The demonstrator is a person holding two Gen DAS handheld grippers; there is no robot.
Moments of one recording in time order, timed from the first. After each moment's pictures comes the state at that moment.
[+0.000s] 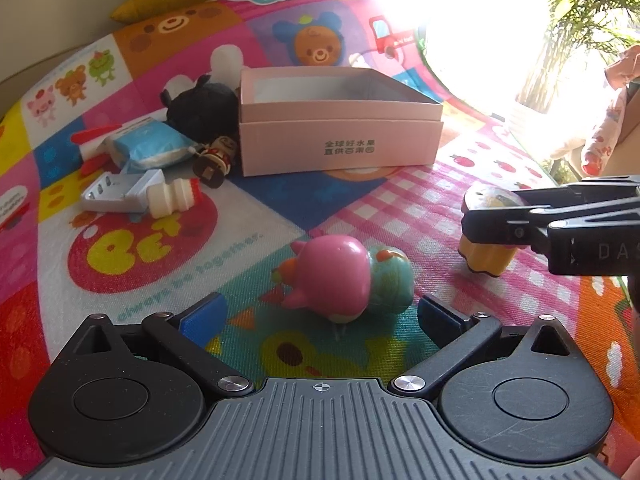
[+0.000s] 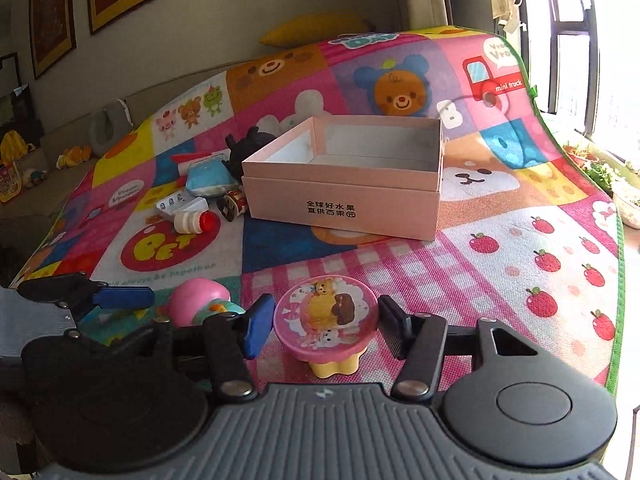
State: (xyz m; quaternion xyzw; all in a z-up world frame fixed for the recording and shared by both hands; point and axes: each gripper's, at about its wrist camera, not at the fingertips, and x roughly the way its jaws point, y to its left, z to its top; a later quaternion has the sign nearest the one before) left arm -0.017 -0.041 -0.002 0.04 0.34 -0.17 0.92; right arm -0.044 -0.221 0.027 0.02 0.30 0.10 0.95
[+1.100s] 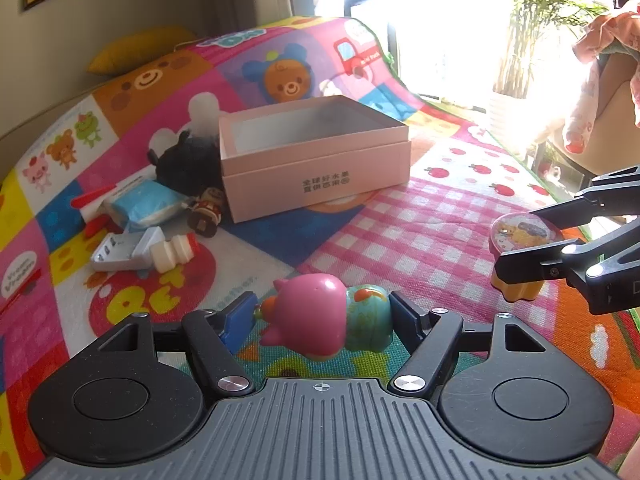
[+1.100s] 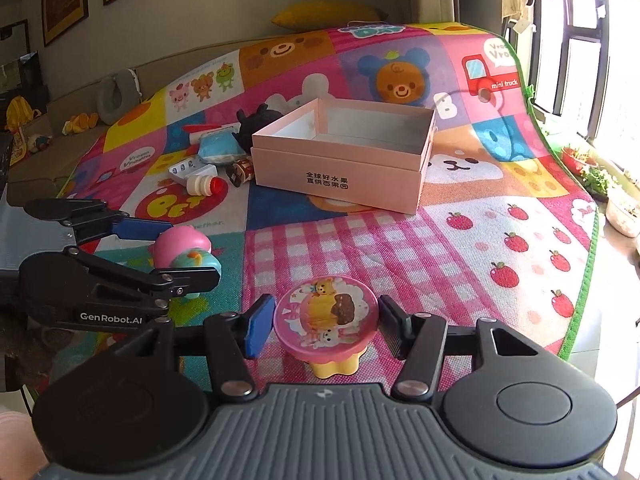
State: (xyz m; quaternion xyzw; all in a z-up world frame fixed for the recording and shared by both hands) left arm -0.031 -0.052 0.023 0.11 0.30 -0.19 0.93; right arm -0.081 -0.233 0.042 -0.01 0.33 0.12 0.94
